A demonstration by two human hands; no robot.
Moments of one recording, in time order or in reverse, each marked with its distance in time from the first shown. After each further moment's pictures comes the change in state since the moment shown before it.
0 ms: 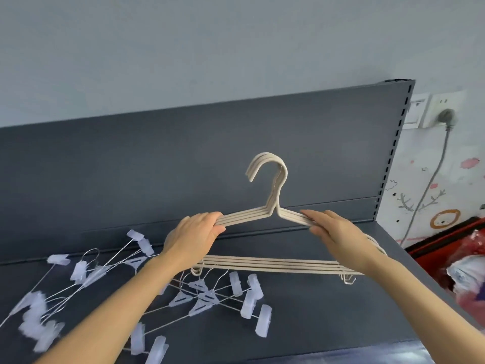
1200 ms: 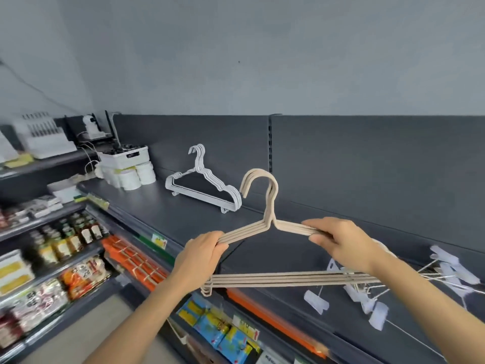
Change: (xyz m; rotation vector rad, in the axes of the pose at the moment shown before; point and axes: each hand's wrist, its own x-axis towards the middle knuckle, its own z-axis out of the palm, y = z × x) left_hand -0.431 -0.458 -0.125 0.014 0.276 -0.670; right_hand 0.108 -0.571 0.248 0.237 -0.266 -0.686
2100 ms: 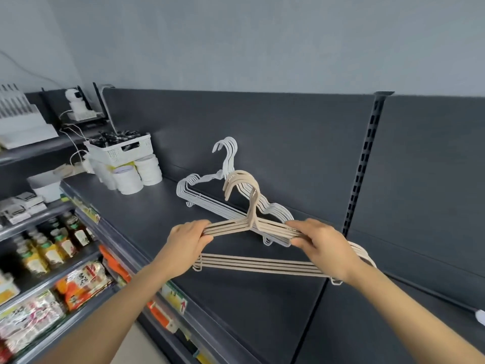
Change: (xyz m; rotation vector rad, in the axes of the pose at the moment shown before) left_hand 0.215 -0.259 0.023 0.053 -0.087 -0.010; right_hand 0.294 0.001 0.173 0.009 0.007 0.019
